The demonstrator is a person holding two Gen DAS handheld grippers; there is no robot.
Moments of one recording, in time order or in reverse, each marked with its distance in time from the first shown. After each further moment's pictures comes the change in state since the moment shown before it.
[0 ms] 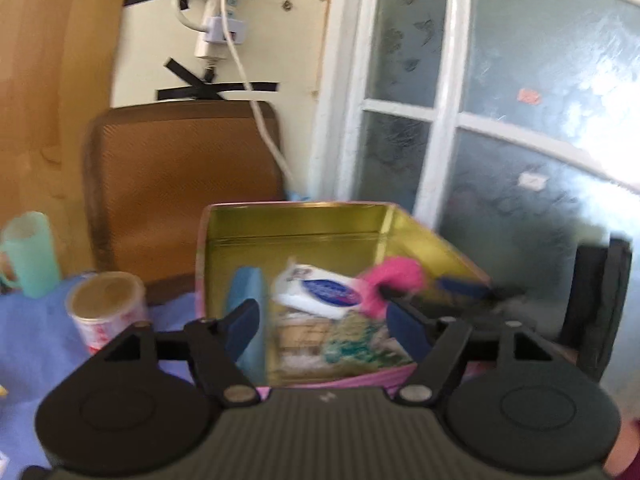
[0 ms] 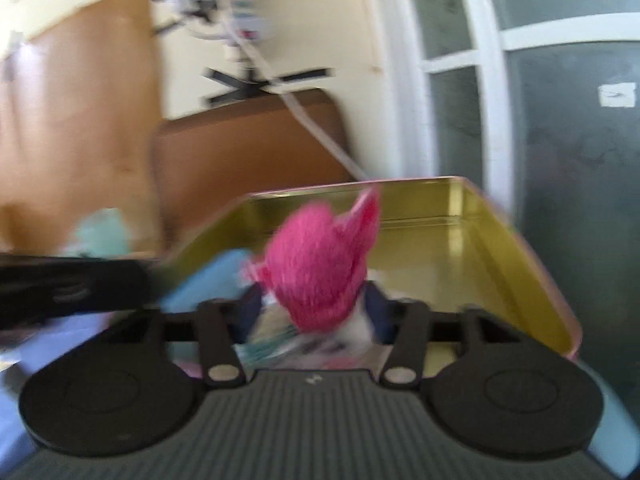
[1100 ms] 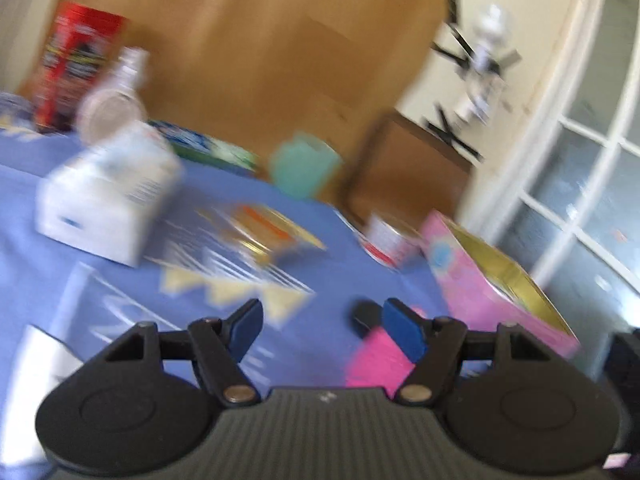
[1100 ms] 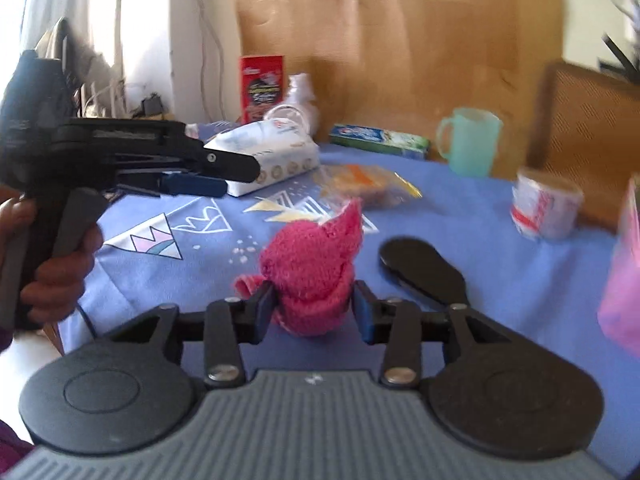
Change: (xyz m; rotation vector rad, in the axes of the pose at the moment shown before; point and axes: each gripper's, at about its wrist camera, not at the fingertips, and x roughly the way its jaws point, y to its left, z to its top) left arm -0.197 0.218 -0.154 -0.486 -0.091 0.123; right arm -0.076 0.243 -0.091 -0.414 0.216 0.739
